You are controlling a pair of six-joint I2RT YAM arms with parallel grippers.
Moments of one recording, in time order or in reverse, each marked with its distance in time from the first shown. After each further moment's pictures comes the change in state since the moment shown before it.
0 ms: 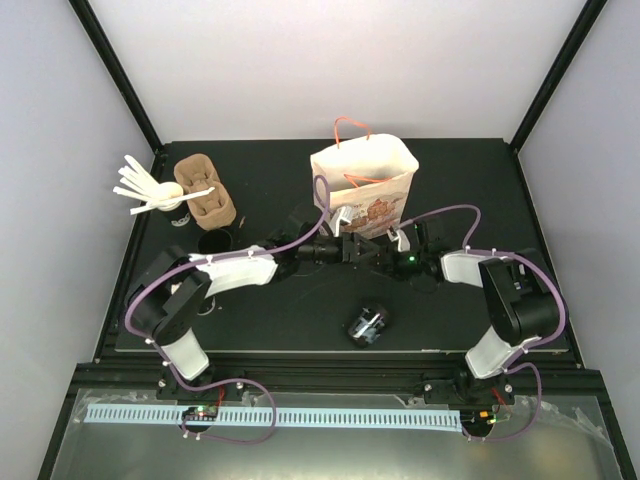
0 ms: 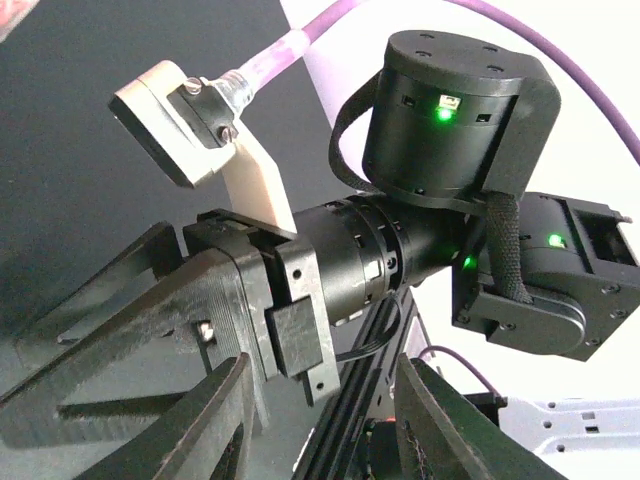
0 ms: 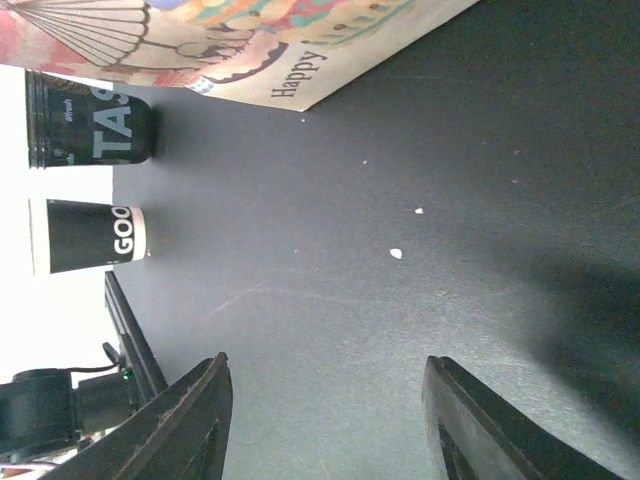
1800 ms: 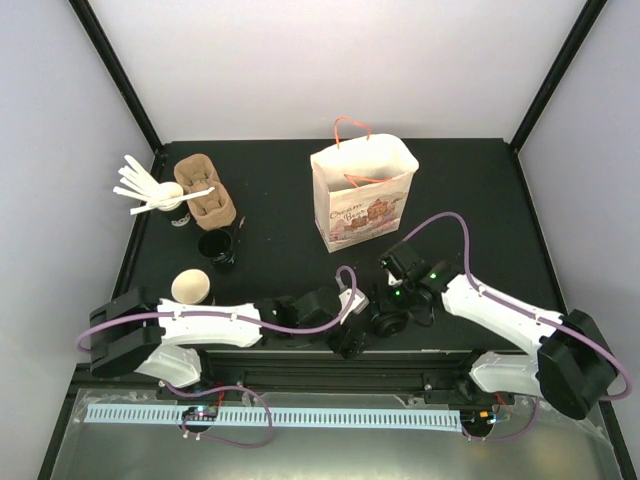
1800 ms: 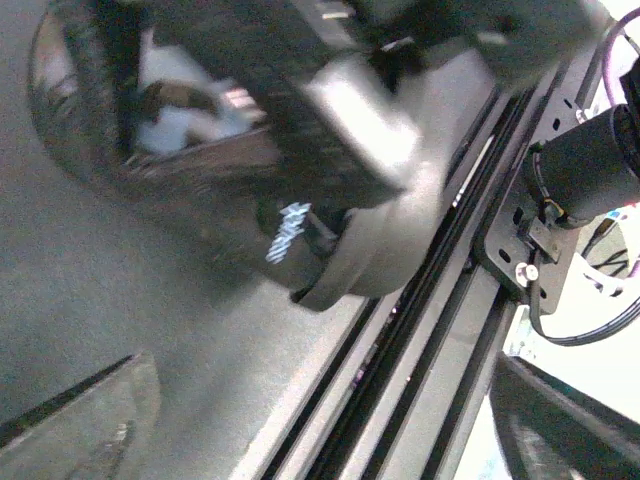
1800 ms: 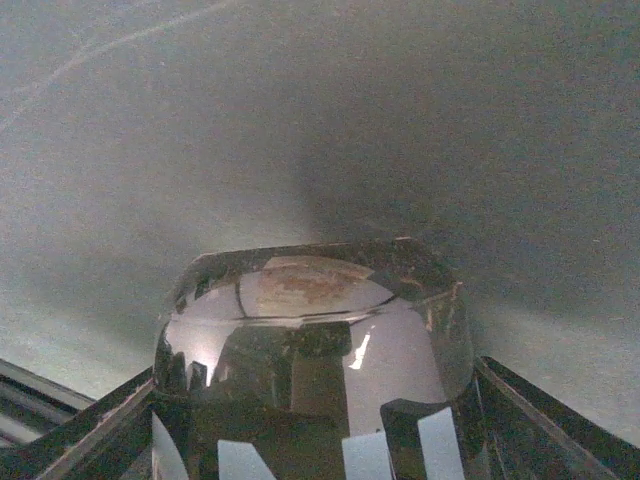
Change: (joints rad) left arm -0.481 -0.263 -0.241 -0.353 -0.494 0.355; right arm 0.440 -0.433 0.037 -0.732 0.704 0.086
